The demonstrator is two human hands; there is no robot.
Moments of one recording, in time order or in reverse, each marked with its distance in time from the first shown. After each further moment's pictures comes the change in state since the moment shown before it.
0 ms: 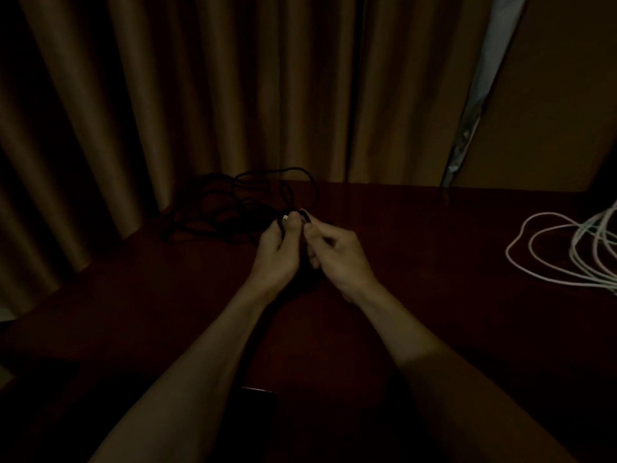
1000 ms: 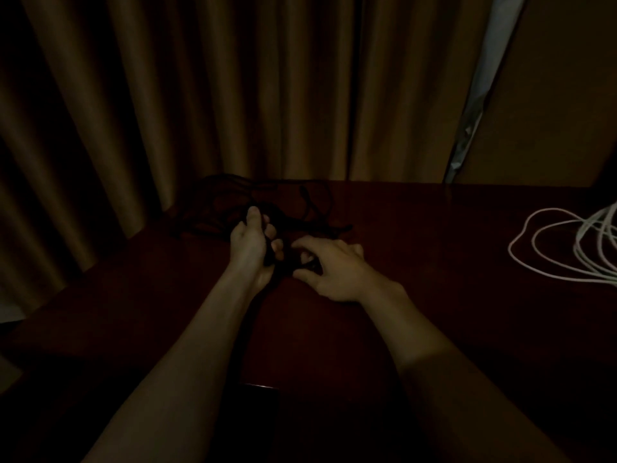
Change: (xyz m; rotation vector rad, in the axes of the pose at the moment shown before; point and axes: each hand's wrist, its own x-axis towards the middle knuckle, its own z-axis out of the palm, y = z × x) left_hand 0.015 0.004 -0.021 -0.536 0.299 -0.487; right_hand 0.004 0.008 -0.015 -0.903 -0.332 -0.096
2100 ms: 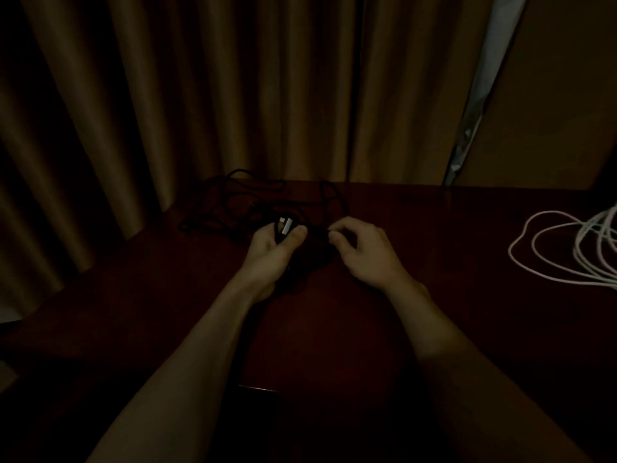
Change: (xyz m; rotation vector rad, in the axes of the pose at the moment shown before) left_hand -0.019 -0.005 0.000 0.502 -0.386 0.267; right_hand 0.000 0.032 -0.014 0.260 0.367 0.113
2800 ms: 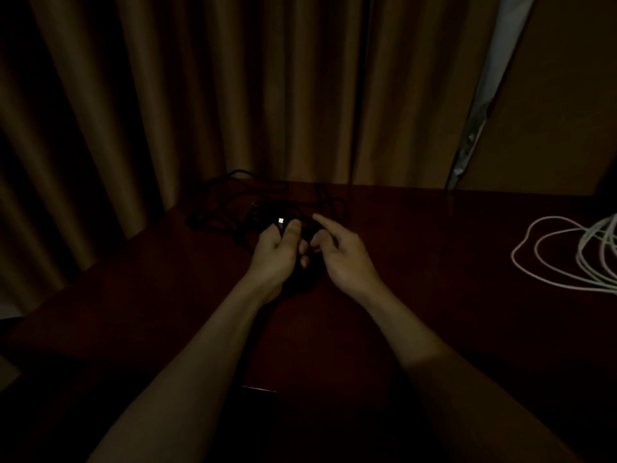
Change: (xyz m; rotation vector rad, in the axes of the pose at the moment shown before) left_hand 0.005 -0.003 0.006 -0.046 0.088 -0.050; right_hand -0.007 -0.031 0.030 0.415 -0.025 0.110
